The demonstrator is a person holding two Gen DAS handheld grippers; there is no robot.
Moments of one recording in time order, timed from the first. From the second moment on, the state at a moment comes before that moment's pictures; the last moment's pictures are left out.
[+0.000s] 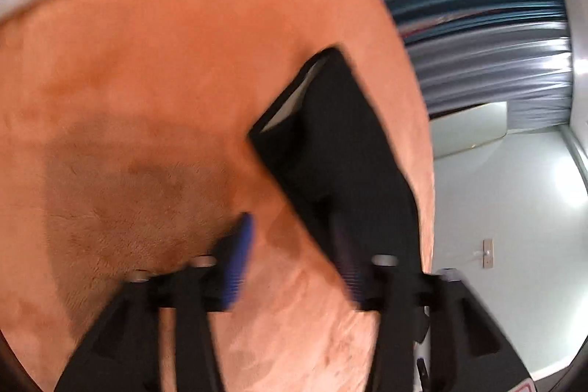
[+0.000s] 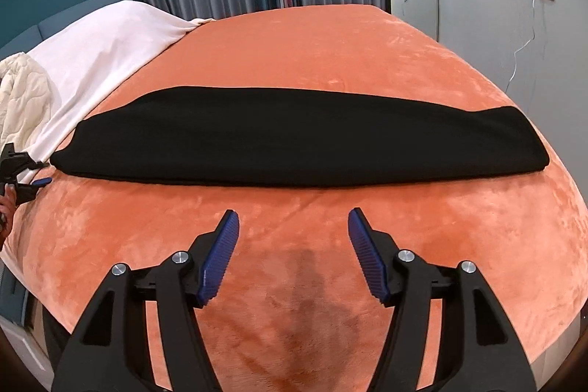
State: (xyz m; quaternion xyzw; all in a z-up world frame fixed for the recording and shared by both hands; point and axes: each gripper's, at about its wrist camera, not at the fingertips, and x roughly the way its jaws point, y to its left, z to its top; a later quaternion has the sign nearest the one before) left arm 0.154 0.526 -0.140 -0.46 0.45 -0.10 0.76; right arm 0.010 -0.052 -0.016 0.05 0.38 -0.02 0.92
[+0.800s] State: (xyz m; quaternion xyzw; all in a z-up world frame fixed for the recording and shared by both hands) left arm 0.188 0.448 -0.045 -0.23 0.41 -0.04 0.88; right arm 0.005 -0.142 -0.021 0.13 0.36 -0.11 0.92
